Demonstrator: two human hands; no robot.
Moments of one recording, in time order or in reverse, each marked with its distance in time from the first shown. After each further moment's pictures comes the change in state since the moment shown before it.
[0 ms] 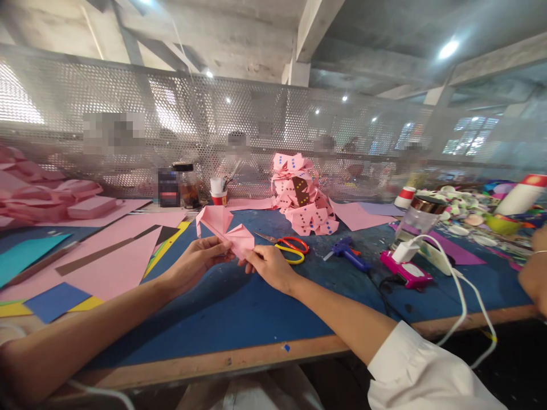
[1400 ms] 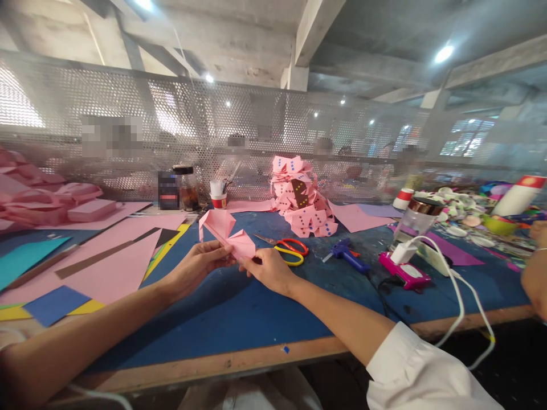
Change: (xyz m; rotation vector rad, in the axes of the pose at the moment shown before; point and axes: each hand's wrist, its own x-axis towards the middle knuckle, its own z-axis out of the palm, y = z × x) left_hand -0.004 0.003 0.005 0.013 -0.028 -0.015; right_hand 0.000 -0.003 0.000 -0.193 0.002 -0.017
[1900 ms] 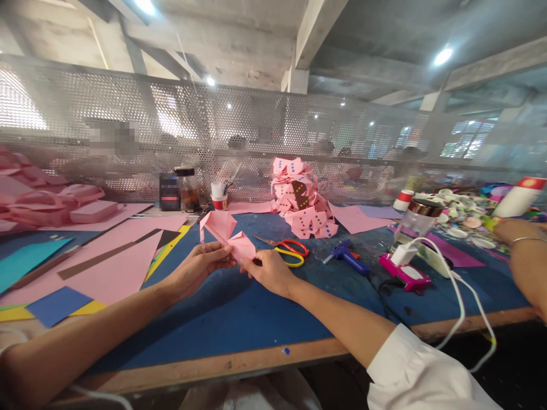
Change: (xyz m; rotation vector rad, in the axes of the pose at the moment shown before) left_hand 0.000 0.002 0.000 -0.004 -0.005 0.004; right_hand -0.001 -0.001 0.000 -0.015 0.017 0.008
